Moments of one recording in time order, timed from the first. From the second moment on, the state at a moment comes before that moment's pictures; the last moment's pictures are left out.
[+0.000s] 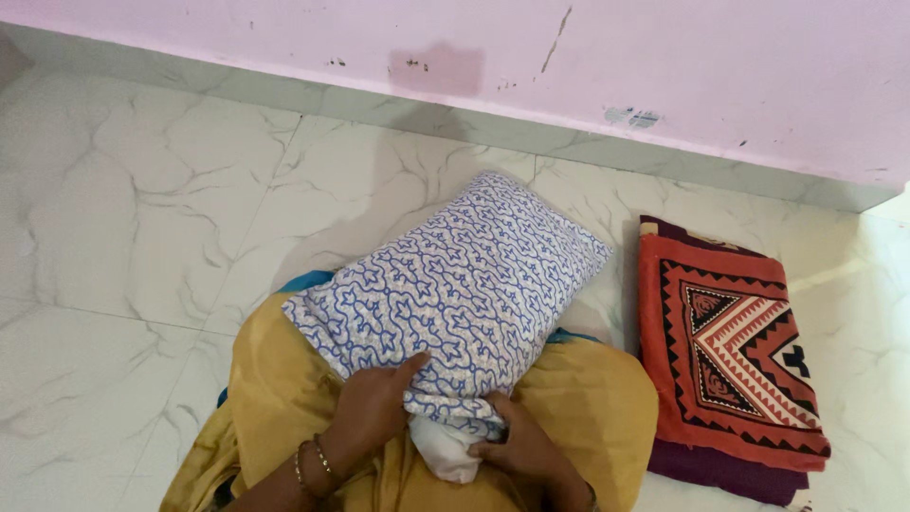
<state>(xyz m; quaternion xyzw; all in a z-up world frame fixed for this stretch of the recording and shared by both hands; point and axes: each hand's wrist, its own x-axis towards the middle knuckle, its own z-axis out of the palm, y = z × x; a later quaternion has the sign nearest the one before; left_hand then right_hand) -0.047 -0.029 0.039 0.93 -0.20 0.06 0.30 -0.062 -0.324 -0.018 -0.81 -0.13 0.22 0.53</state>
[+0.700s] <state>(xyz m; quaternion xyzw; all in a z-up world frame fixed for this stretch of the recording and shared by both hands) 0.012 -0.135 0.027 0.64 -0.03 0.13 0.76 0.086 -0.215 0.136 -0.81 -0.30 -0.41 0.30</state>
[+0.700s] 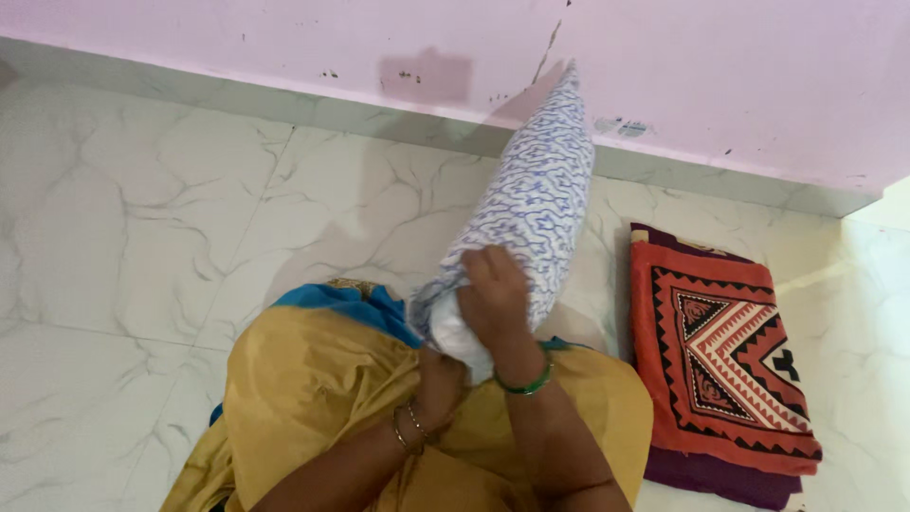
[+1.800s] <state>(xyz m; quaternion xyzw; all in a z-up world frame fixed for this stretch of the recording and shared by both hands) 0.040 -0.074 -0.057 0.68 0.07 -0.02 0.73 0.081 -0.244 0.021 -0.92 -0.17 -0.28 0.22</state>
